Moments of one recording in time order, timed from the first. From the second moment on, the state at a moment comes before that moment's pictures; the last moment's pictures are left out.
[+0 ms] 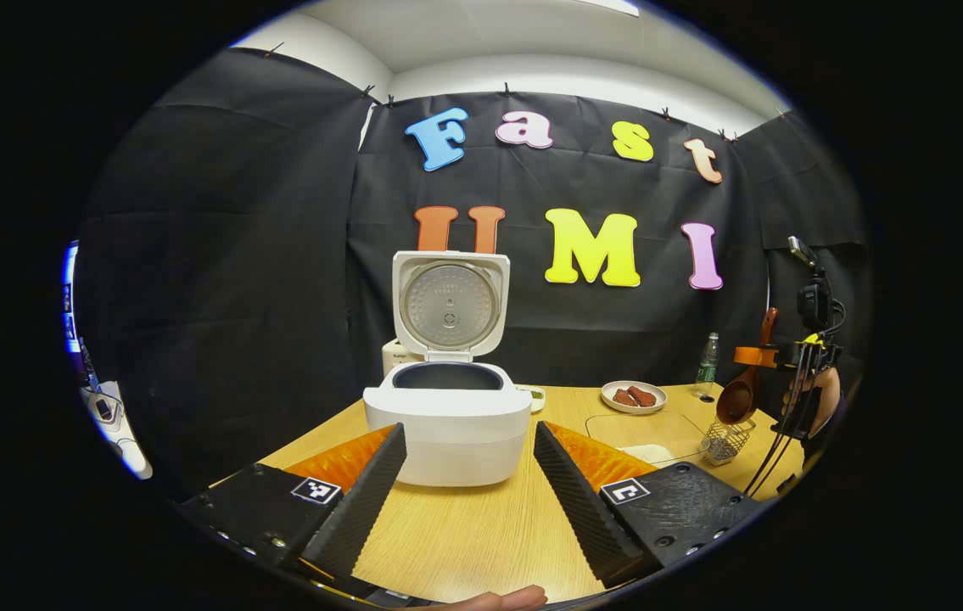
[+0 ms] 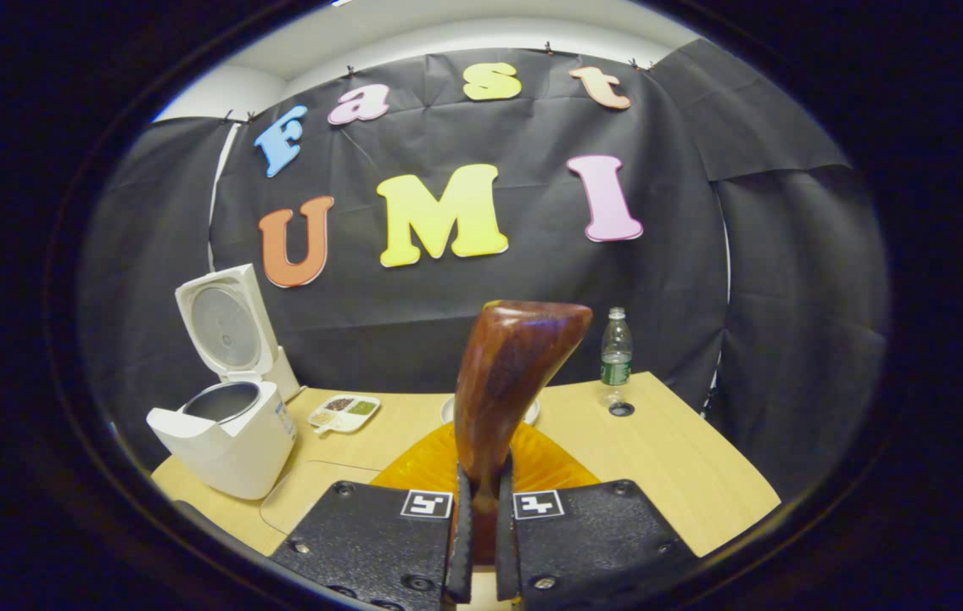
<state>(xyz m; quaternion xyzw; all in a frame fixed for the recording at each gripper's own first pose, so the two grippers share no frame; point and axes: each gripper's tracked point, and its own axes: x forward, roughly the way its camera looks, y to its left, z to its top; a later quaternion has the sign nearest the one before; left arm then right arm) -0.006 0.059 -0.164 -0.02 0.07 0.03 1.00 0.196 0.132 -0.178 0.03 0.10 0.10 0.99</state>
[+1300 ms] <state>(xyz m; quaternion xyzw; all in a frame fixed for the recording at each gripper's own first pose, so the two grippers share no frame) -0.008 0.066 -0.177 -0.01 0.08 0.02 1.00 0.187 0.262 -0.320 0.02 0.16 0.11 0.98</state>
